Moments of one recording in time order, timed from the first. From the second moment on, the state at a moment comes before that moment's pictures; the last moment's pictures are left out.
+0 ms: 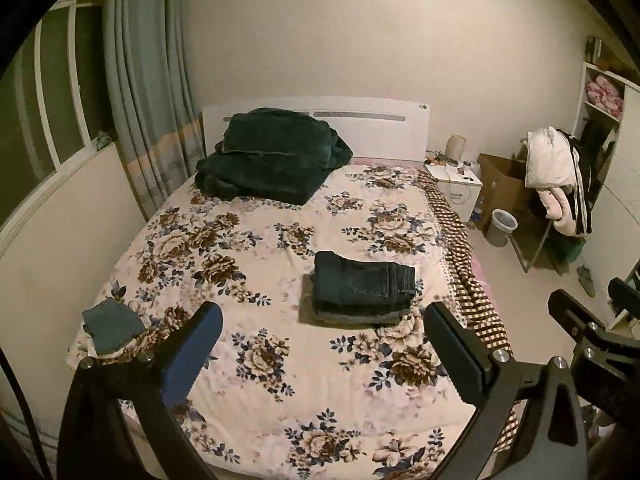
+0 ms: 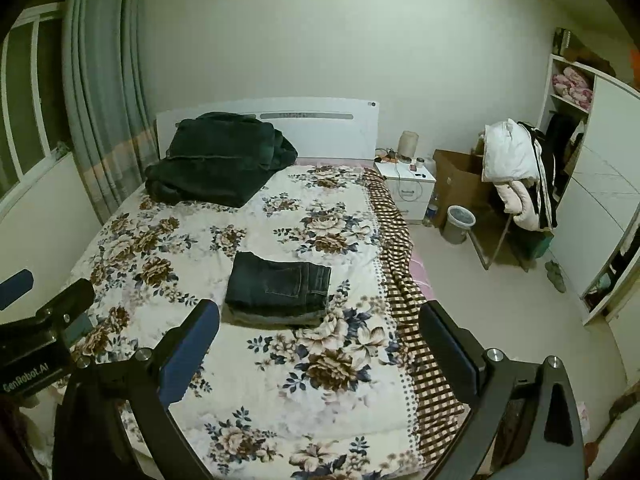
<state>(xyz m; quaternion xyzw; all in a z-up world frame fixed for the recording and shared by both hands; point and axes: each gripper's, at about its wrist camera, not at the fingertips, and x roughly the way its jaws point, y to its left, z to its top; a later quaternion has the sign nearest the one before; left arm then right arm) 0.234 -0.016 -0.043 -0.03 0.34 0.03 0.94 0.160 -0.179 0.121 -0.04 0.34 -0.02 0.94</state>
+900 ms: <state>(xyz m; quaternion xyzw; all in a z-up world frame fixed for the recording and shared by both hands) 0.227 -0.012 -0.046 -0.03 0.33 0.03 0.94 0.166 -0.180 0.127 -0.04 0.34 -0.01 0.94</state>
